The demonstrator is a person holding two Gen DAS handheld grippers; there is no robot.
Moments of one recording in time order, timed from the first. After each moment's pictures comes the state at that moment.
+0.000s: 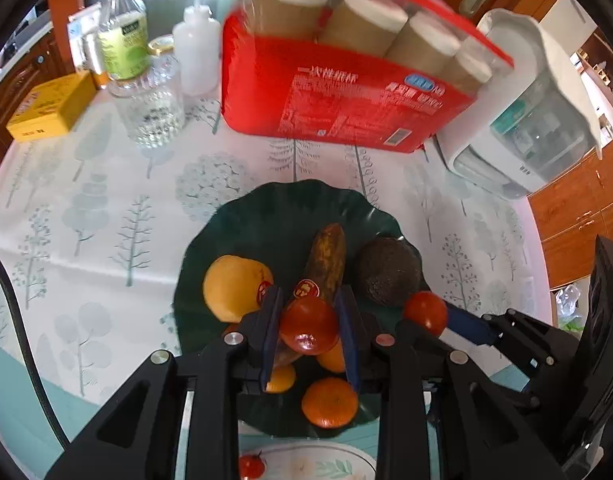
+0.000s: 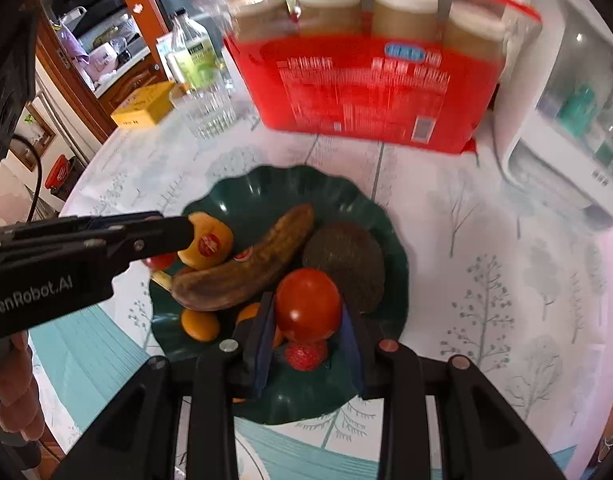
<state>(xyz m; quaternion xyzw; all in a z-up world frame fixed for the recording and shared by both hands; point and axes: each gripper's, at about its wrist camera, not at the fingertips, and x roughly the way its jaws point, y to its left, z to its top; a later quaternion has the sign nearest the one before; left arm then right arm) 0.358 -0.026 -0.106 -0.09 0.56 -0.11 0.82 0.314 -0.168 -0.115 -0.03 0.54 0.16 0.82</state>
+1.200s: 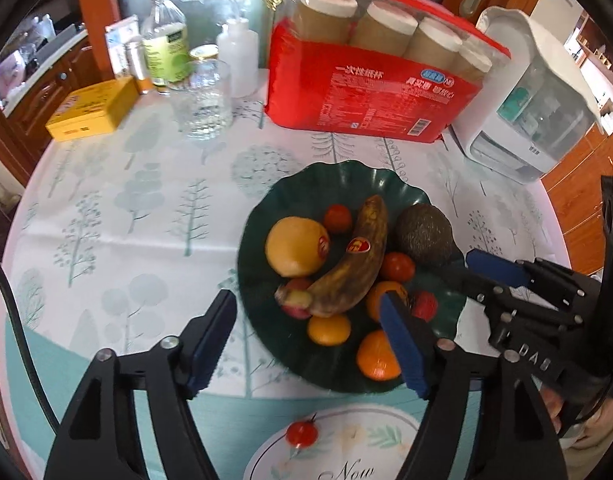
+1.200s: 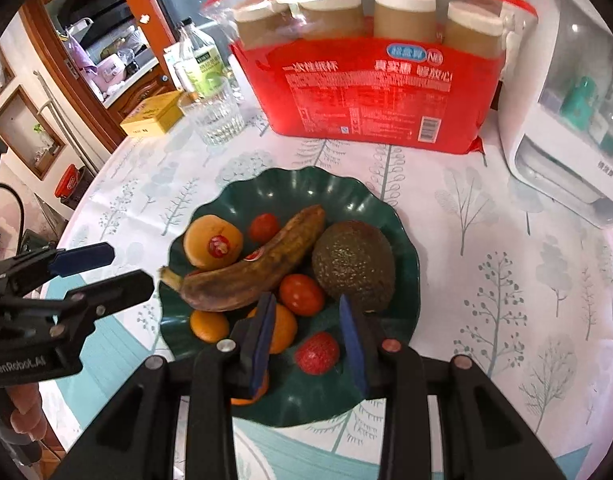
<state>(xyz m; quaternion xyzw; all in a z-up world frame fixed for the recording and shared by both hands) 0.300 0.006 -0.088 -0.05 0.54 -0.07 0.84 0.297 -0.169 -0.100 -0.02 0.52 0.18 0.84</state>
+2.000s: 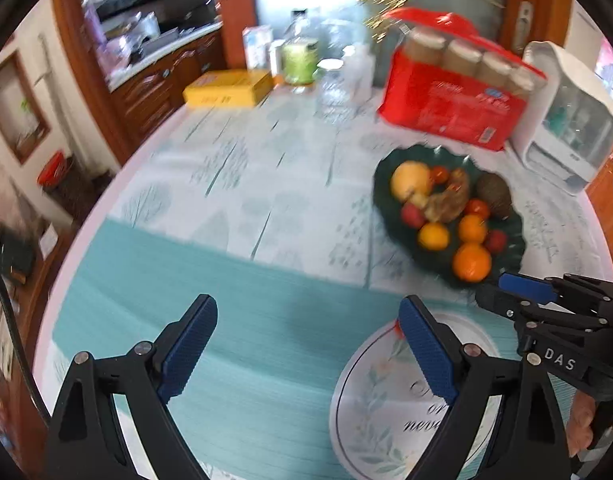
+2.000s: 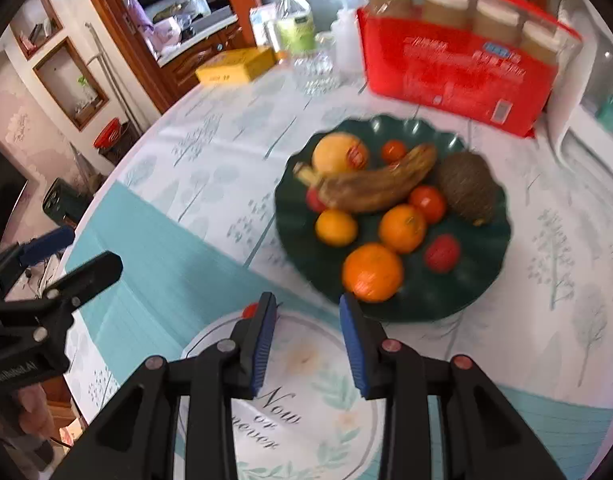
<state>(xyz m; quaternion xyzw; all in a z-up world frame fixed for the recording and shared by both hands) 0.141 0.077 -0.087 -0.05 0.48 0.09 0.87 0.190 -0.101 -0.114 -0.05 0.53 0.24 0.81</state>
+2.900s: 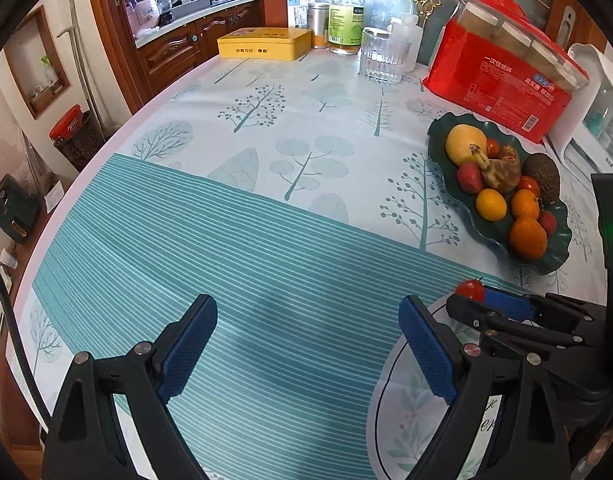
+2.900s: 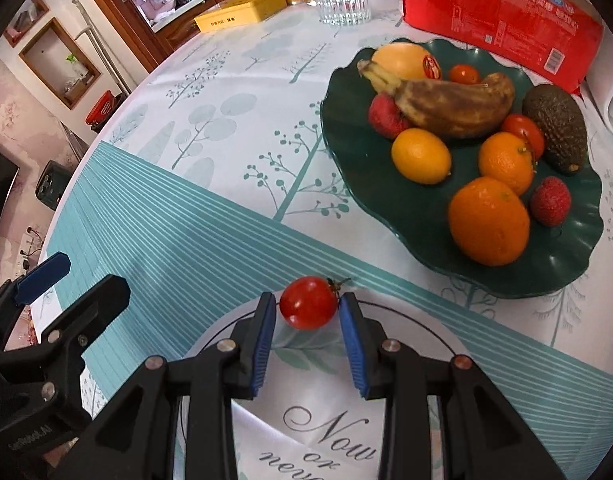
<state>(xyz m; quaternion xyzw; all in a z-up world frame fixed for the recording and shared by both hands) 0.132 0.102 -0.150 -0.09 0.49 0.12 0.86 0.188 -0.047 -0.184 -0.06 0.57 0.24 0.78</state>
